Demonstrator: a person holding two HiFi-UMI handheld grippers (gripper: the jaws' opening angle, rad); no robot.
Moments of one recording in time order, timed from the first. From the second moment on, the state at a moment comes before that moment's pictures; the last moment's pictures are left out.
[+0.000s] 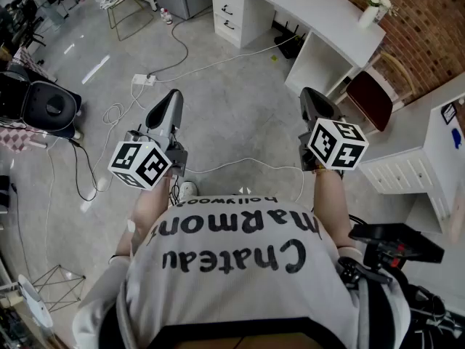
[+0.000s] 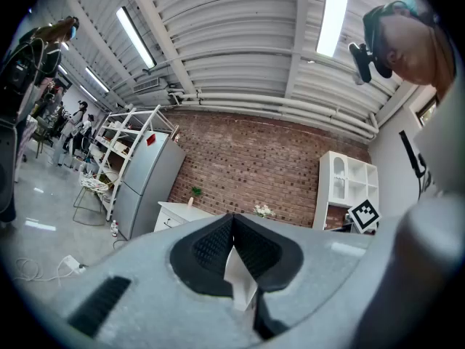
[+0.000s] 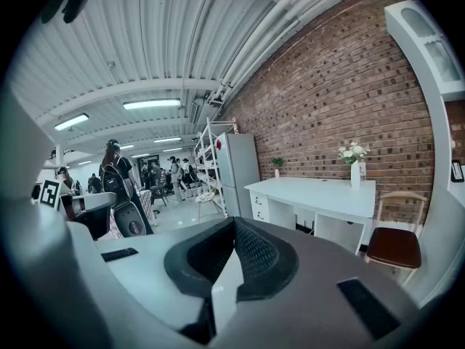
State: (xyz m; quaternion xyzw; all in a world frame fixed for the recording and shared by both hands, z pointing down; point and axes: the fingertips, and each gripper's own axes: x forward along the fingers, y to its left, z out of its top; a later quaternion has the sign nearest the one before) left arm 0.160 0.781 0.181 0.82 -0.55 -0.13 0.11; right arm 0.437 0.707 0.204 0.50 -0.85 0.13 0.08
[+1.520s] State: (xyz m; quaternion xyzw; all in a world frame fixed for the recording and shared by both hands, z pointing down) left arm 0.052 0.528 0.172 0.81 -0.55 -0.16 0.12; right arm 0.388 0.466 0.186 0.54 -0.83 0.13 0.10
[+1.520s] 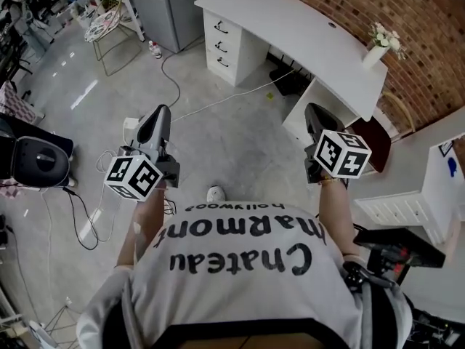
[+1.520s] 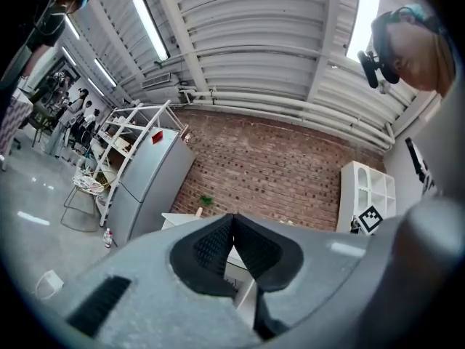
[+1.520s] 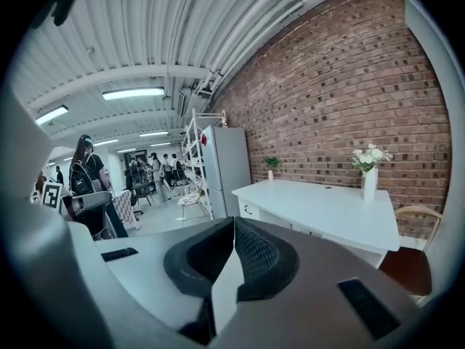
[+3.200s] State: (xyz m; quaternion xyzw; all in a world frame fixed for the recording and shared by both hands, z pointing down) left arm -0.066 0.115 0.154 0.76 -0.62 -0.20 0.06; right arm 0.195 -0.040 0.227 0.36 -0.92 0.15 0.09
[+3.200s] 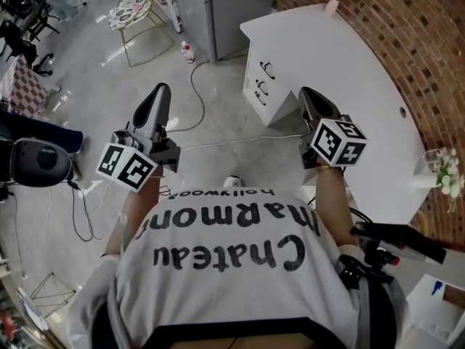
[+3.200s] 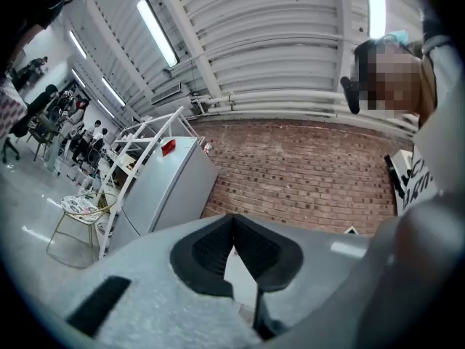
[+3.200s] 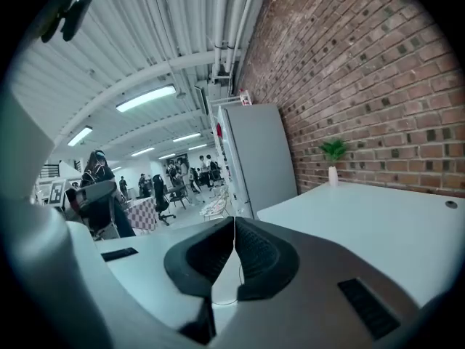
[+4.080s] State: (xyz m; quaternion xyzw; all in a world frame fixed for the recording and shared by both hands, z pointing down) left arm -0.018 0.033 0.190 0.78 -0.60 -0.16 0.12; right arm 0.212 -0.050 0.311 0.36 -0.89 0.21 0.18
